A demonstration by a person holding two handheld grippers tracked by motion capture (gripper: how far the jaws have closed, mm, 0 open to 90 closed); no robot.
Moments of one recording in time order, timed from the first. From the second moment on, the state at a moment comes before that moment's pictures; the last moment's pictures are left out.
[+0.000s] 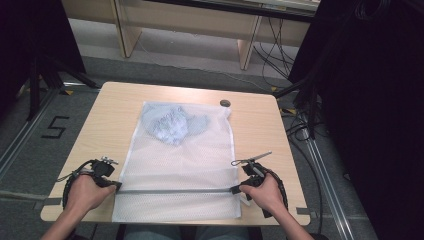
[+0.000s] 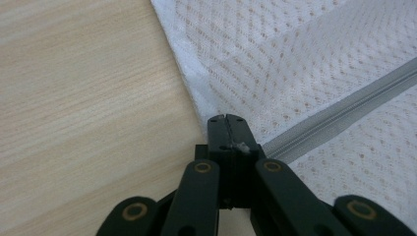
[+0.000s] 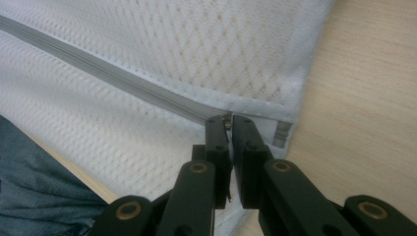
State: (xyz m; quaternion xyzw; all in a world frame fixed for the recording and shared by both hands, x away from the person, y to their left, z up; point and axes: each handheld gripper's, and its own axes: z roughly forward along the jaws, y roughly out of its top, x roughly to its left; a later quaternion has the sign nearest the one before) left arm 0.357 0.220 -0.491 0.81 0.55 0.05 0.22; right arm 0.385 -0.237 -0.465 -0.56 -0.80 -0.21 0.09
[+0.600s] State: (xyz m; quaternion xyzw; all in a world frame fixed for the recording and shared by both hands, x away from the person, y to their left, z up) left arm 0.358 0.223 -0.492 0.80 0.55 0.05 0.23; right arm 0.391 -0.245 -0.477 -0.53 -0.81 -0.25 0.05
